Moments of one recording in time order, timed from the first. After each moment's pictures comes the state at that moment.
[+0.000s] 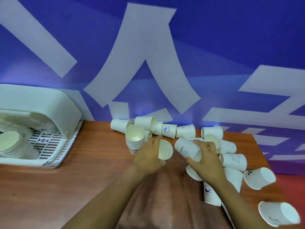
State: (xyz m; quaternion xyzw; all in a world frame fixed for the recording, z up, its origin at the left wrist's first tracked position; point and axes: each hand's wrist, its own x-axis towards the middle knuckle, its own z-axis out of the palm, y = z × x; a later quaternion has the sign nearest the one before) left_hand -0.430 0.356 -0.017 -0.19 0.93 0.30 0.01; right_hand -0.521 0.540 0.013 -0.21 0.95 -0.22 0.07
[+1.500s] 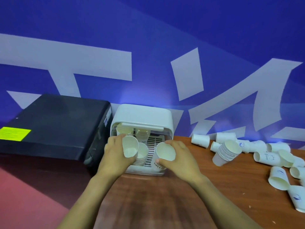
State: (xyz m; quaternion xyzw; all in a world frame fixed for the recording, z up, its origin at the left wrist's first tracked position) left_hand -0.075 -0.021 0.072 -0.35 0.86 0.36 -0.13; right_hand -0.216 0.151 0.063 -0.34 0.88 -0.31 0.11
